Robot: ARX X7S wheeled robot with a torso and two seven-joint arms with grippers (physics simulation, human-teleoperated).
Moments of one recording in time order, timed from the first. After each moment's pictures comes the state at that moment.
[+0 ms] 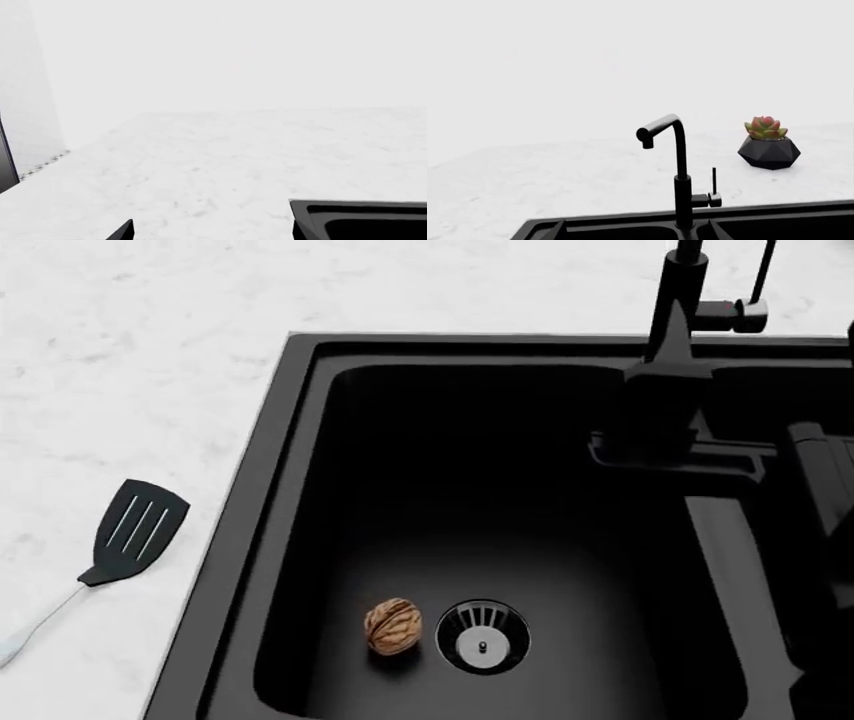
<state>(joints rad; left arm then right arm) -1.06 -0.38 -0.12 0.43 -0.37 -1.43 -0.08 0.89 0.54 0.26 -0.67 1.45 1.28 0.89</state>
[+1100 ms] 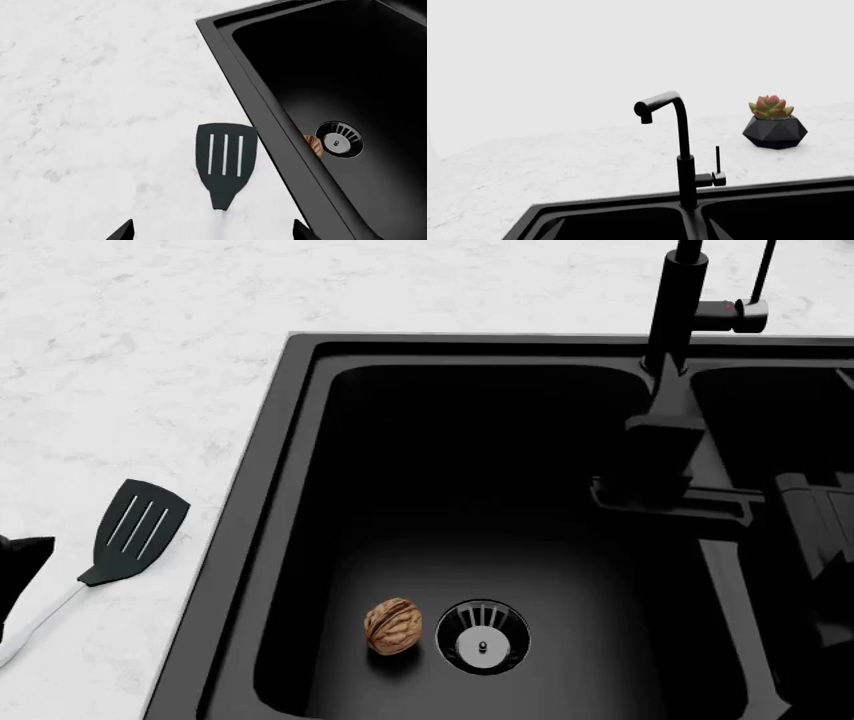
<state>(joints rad) -1.15 -0.92 0.36 0.15 -1.62 -1.42 -0.51 0.74 0.55 0.26 -0.68 1.36 1.18 0.78</state>
